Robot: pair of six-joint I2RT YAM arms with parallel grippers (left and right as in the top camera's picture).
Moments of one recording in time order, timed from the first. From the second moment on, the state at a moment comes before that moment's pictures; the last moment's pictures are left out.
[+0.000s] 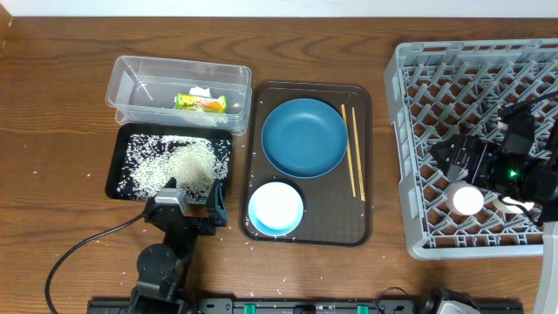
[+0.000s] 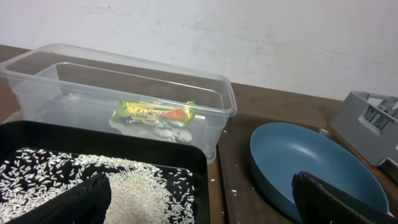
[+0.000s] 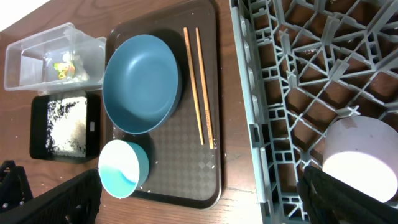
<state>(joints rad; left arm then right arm) -0.23 0.01 0.04 -0.14 -0.08 -0.25 -0.30 1.15 1.34 -1.28 -0.52 0.06</state>
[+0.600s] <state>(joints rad) -0.23 0.01 0.04 -0.14 -0.08 -0.25 -0.30 1.15 1.34 -1.19 -0.48 0.22</state>
